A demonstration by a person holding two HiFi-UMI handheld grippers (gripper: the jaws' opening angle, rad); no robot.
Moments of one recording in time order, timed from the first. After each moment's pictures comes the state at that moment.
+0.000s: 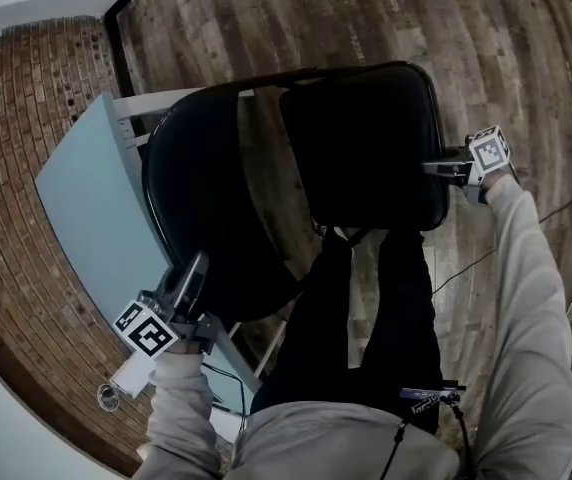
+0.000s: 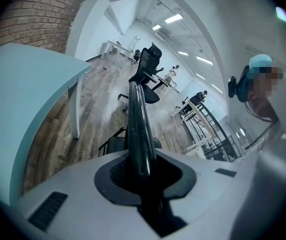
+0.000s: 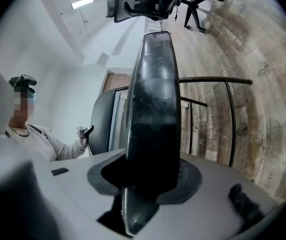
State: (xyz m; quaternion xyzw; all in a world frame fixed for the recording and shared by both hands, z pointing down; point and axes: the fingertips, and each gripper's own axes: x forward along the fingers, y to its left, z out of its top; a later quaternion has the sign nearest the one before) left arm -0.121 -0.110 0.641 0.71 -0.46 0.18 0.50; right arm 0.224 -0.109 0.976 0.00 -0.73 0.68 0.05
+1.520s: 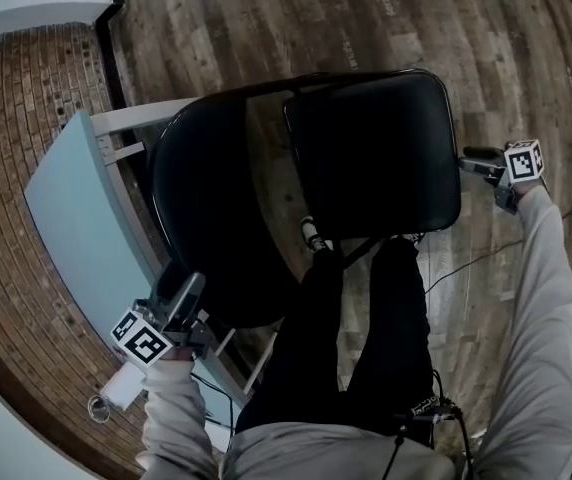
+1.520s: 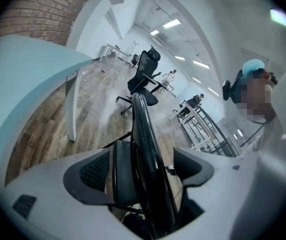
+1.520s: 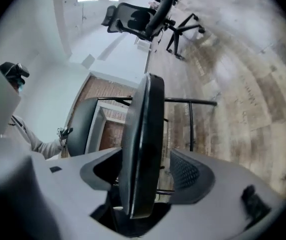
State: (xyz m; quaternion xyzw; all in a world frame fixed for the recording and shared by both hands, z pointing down) left arm -0.119 -0.116 0.685 0.73 -0.46 0.16 0.48; right arm 0.357 -0.122 1.073 0.16 -0.73 0.66 0.12
